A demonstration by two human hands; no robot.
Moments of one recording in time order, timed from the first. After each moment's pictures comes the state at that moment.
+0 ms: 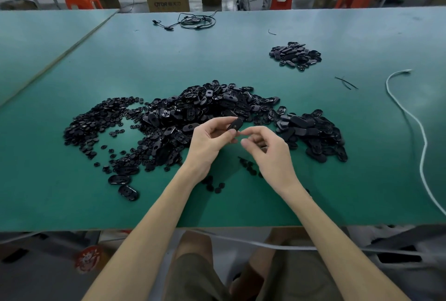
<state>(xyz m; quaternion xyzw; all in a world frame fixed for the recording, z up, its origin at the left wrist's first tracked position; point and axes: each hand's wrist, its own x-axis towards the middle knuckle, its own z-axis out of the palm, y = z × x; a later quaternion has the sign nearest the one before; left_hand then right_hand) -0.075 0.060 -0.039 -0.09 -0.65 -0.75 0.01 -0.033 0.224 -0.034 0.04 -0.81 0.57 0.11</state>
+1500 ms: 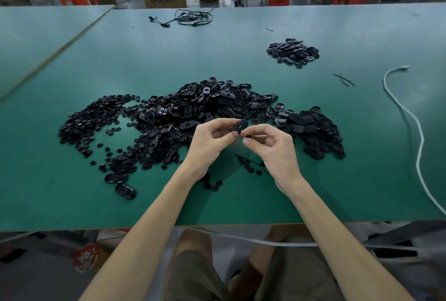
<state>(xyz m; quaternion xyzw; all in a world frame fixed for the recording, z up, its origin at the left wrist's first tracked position) -0.071 0.062 -0.038 -0.13 -0.69 -0.71 -0.01 -0.036 0.234 -0.038 0.05 -0.72 0.69 0.08</state>
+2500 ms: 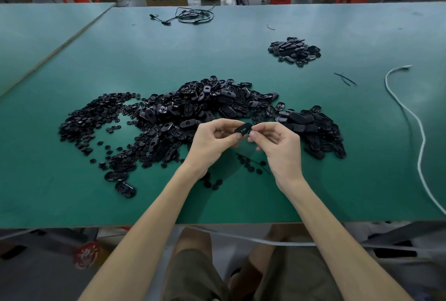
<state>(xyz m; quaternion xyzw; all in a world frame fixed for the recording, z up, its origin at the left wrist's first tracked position) -0.069 0.064 -0.037 -0.13 -0.71 -0.69 -0.01 -0.039 0.235 -0.044 -0.01 -0.69 0.71 0.14</state>
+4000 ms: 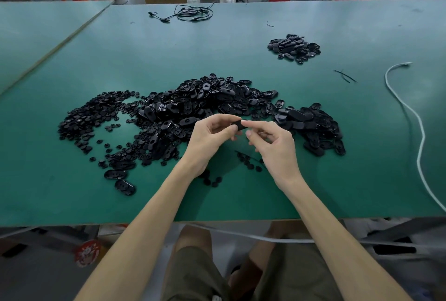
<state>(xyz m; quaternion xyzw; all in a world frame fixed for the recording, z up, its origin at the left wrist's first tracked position) -0.072 0.060 -0.039 -0.12 -0.70 -0.71 -0.01 -0.036 0.232 -0.040 0.03 -0.75 0.65 0.13</state>
